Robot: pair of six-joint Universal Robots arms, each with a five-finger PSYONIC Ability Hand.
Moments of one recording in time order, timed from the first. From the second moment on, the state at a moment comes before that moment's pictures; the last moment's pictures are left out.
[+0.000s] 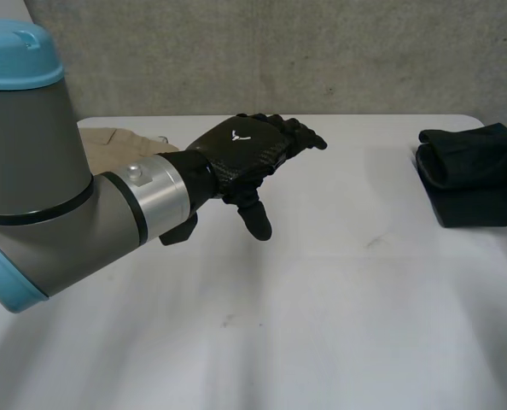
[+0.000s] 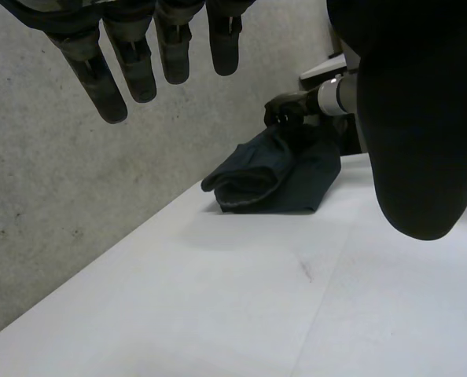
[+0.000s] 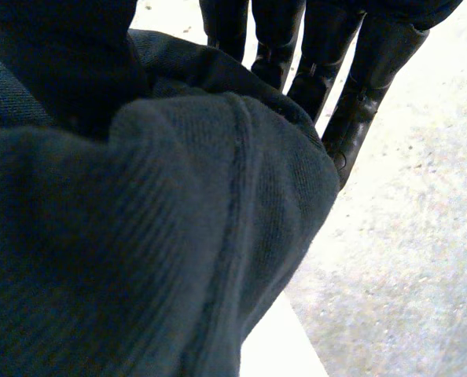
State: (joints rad) left arm 4.13 -1.92 -1.17 2.90 -1.11 3.32; right arm 1.39 -0.22 0.10 0.15 1.44 3.16; left_hand 0.19 0.20 0.21 0.20 0.05; right_hand 0.98 1.18 1.15 1.19 0.82
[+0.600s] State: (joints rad) left arm 4.12 -1.88 -1.21 2.90 -1.12 3.29; right arm 1.34 -0.39 0.22 0.49 1.52 2.73; left_hand 0.19 0.20 0.21 0.20 0.05; right_hand 0.20 0.22 0.21 0.23 0.07
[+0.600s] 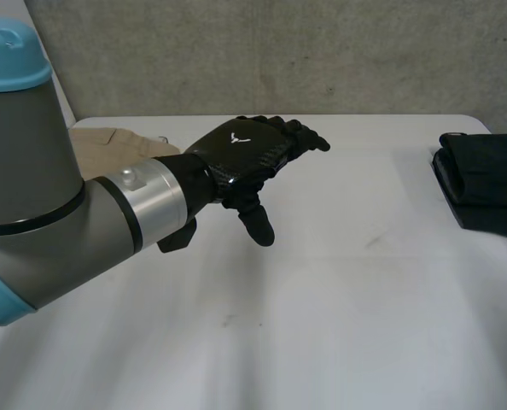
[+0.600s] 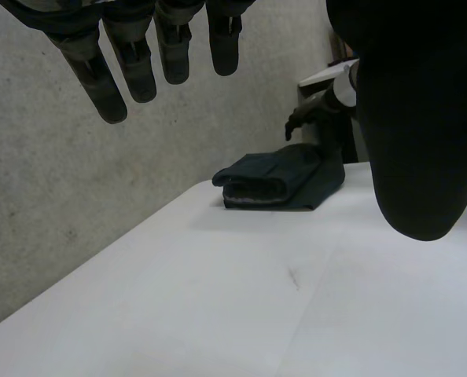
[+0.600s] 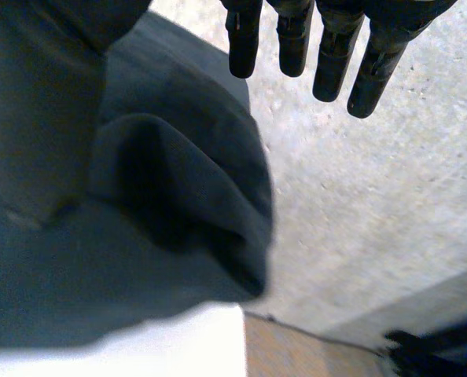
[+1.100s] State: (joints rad) left arm 4.39 -1.73 -1.23 3.14 -1.26 3.32; right arm 1.78 -0.95 0.61 0.23 1.63 2.52; left_hand 0.19 0.20 0.21 0.20 0.05; right_hand 0.20 0.22 0.21 0.23 0.07
